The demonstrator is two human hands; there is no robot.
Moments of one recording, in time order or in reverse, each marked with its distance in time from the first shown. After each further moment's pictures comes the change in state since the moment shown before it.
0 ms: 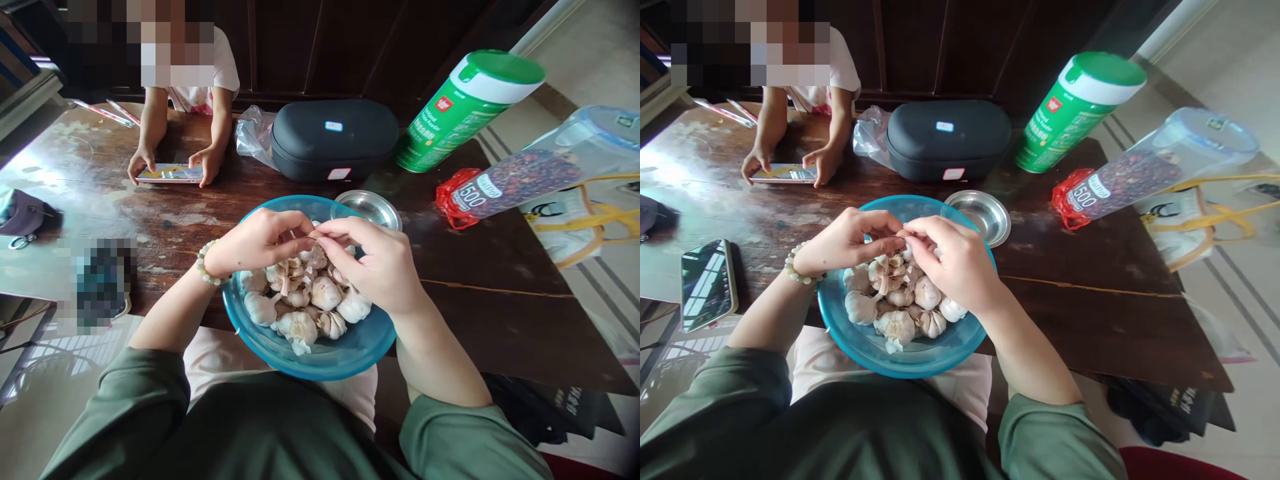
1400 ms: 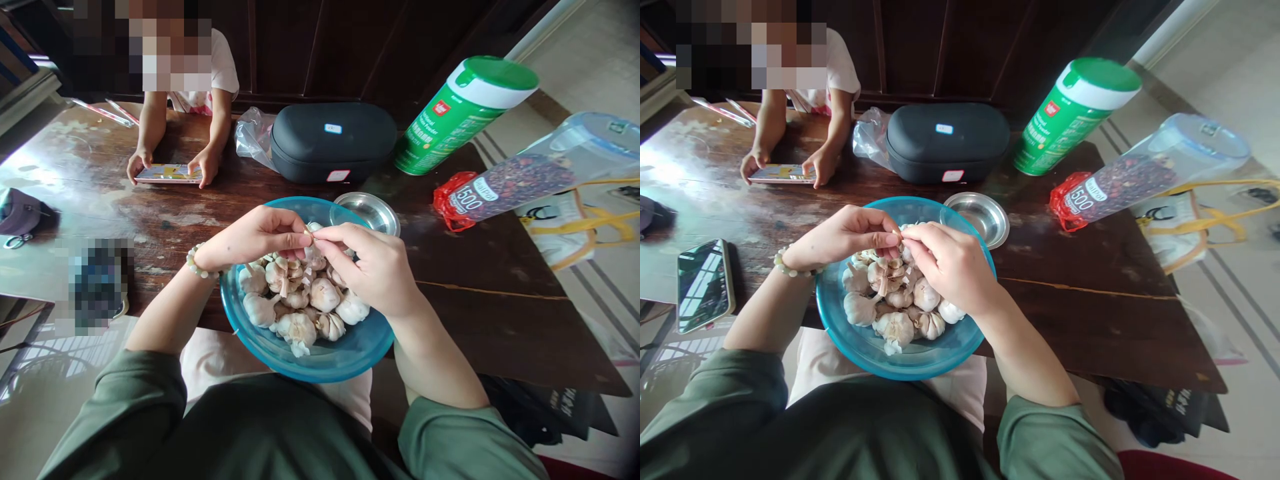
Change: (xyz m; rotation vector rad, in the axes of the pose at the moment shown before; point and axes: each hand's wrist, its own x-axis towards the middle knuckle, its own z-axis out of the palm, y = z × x) left_hand 0.001 -0.004 -0.004 -0.493 -0.113 -0.284; right_hand -0.001 0.000 0.000 -0.060 -0.020 -0.065
